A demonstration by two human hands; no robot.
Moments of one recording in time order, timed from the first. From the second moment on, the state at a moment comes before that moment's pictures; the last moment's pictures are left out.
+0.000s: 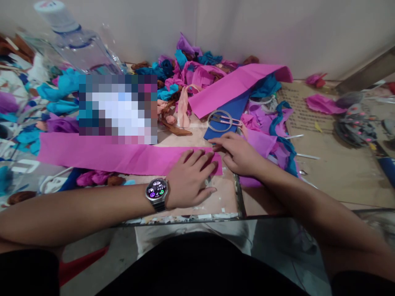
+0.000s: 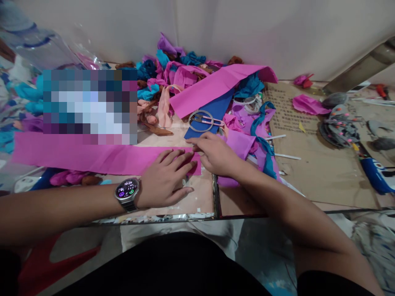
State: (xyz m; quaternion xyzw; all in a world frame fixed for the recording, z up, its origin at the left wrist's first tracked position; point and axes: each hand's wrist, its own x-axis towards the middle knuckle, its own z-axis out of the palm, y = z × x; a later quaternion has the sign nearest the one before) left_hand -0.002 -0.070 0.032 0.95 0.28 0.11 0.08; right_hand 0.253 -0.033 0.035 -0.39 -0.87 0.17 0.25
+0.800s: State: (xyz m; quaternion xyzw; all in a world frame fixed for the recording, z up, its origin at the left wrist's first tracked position) left_hand -0.003 -0.071 0.032 0.95 0.28 0.10 0.08; right_hand 0.259 -0.034 0.035 -0.41 -0.86 0.17 0.25
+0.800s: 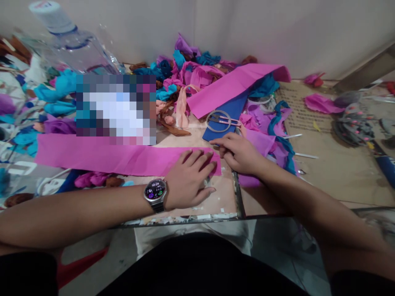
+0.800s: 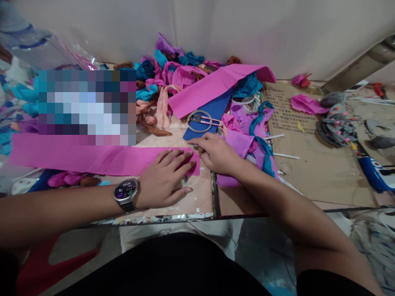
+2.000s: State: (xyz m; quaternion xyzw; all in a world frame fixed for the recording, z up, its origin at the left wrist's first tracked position) left_hand -0.002 -0.073 0.037 0.96 0.26 0.11 0.05; right_hand 0.257 -0.030 0.031 -0.37 -0.88 0.12 0.28
